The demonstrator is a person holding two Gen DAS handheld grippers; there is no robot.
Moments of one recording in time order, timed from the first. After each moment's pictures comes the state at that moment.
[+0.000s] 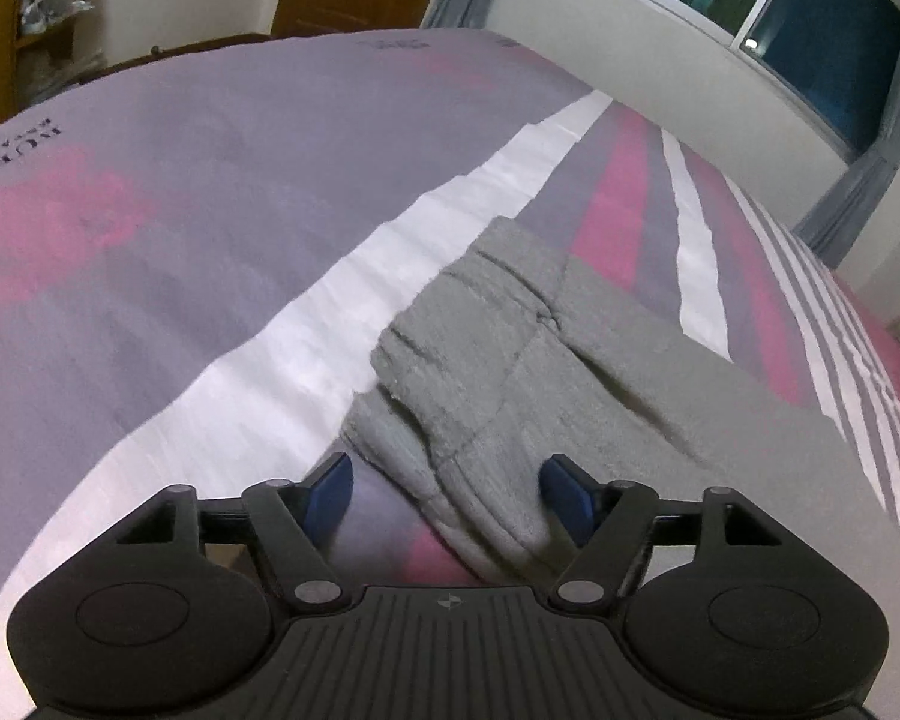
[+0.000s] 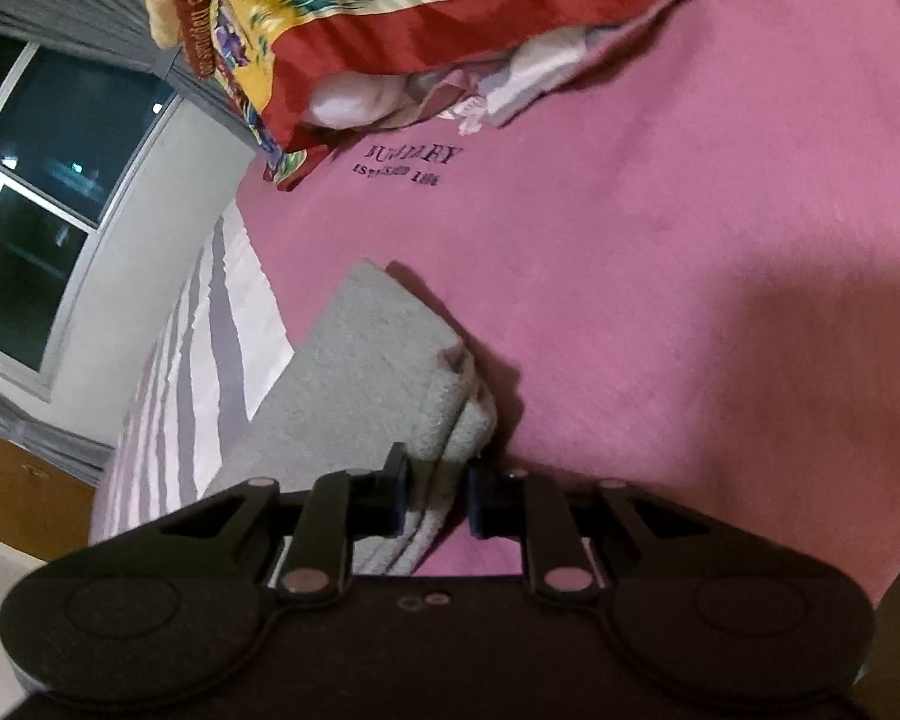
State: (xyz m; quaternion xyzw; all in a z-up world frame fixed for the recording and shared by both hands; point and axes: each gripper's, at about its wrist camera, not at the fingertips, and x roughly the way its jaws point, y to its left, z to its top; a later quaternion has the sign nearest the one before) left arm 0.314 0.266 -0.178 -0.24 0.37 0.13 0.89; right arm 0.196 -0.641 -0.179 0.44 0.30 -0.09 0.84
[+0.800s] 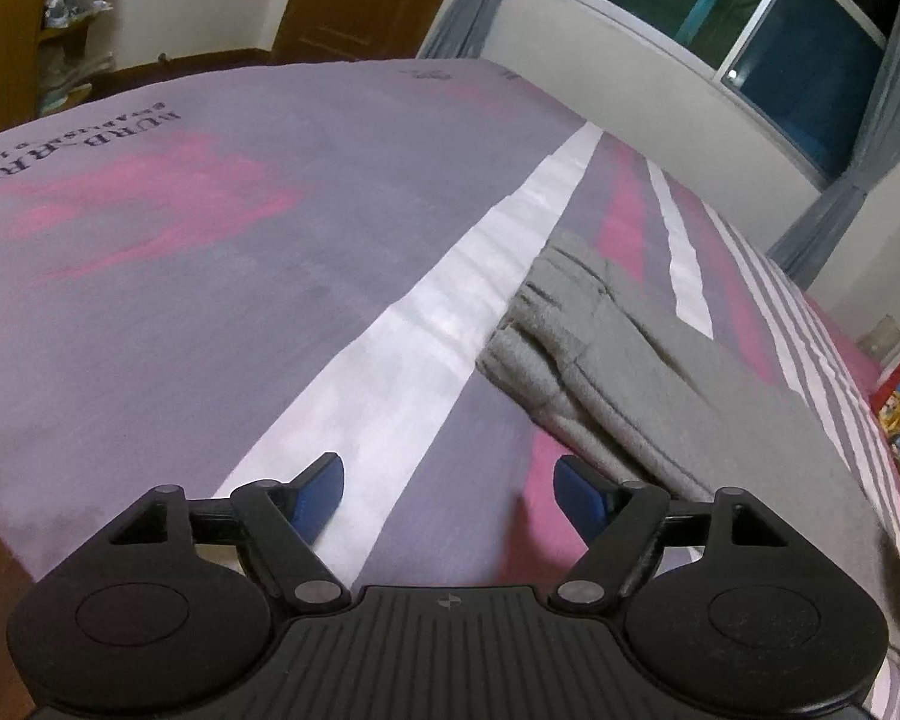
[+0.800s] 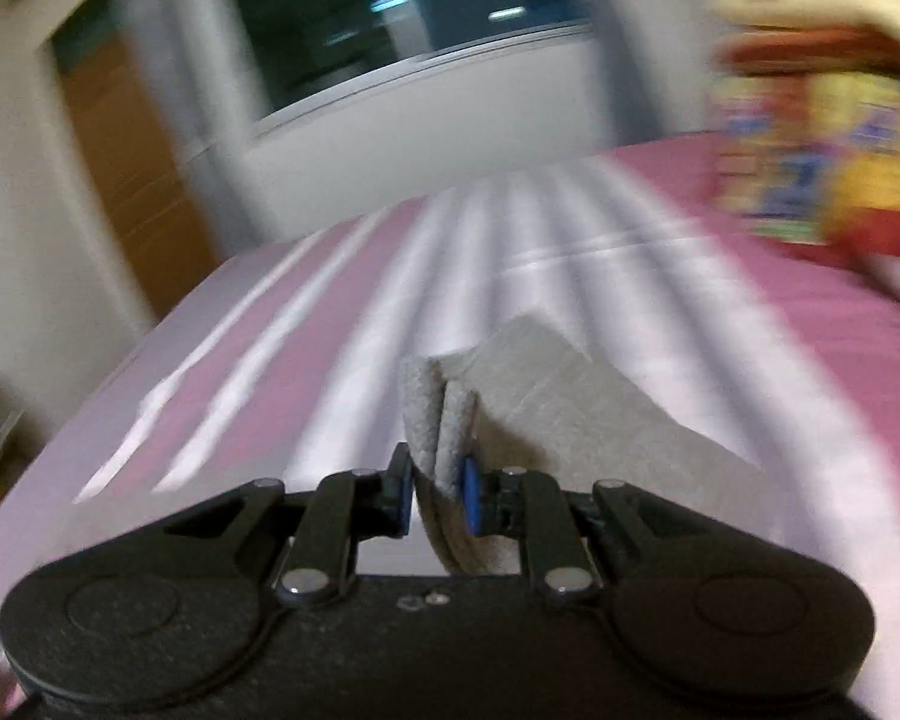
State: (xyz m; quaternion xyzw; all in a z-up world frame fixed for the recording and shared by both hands) left arm 0.207 0.308 -0.177 -0.26 0.33 0.11 0.90; right arm 0.308 -0.289 -0.062 0.09 0.28 0.18 0.94
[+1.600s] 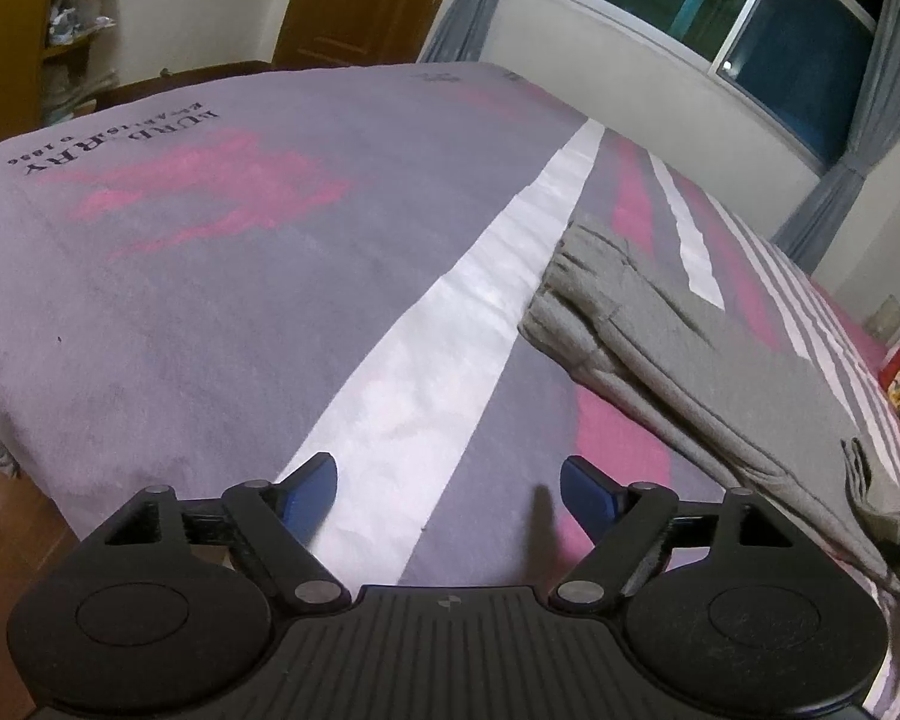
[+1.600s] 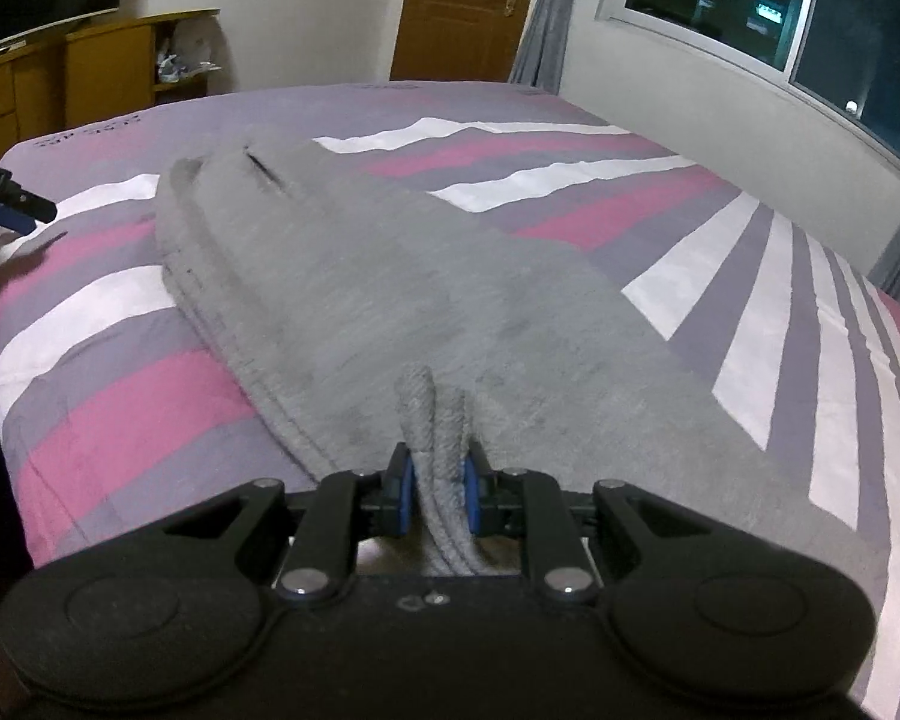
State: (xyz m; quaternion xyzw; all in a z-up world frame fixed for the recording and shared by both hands) left arm 0.174 0.311 -0.186 -0.24 0.33 0.12 0.90; right arm 0.231 -0.152 -0.135 -0.23 0.30 0.33 0.87
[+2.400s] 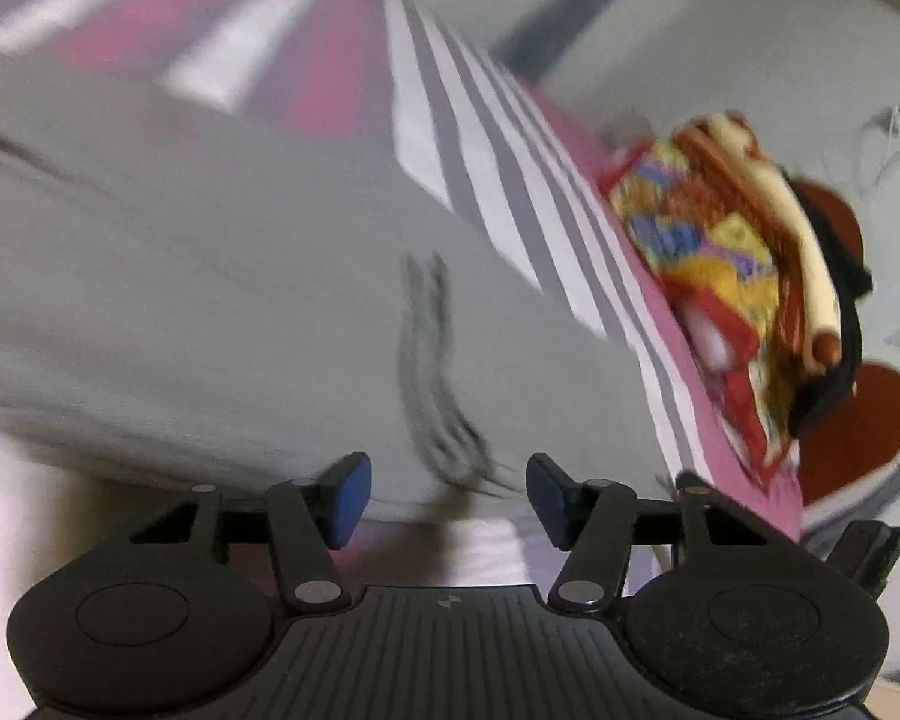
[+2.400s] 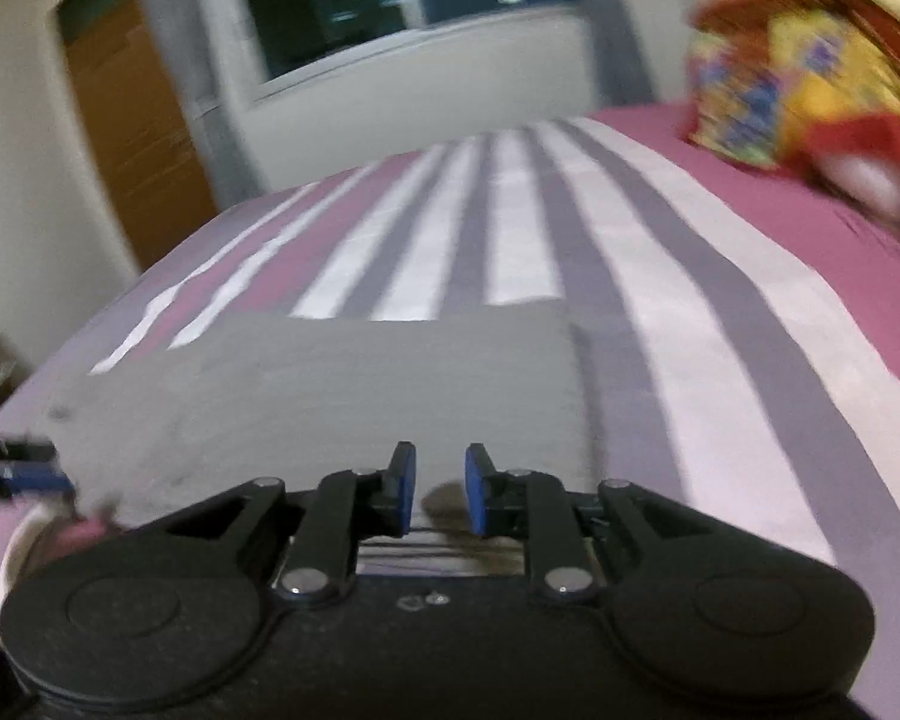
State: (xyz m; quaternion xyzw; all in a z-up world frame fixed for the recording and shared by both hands) left arm 0.316 0.059 -0.163 -0.26 0.43 -0.21 0.84; right arm 0.207 -0.355 -0.129 0.13 0.29 0.10 0.94
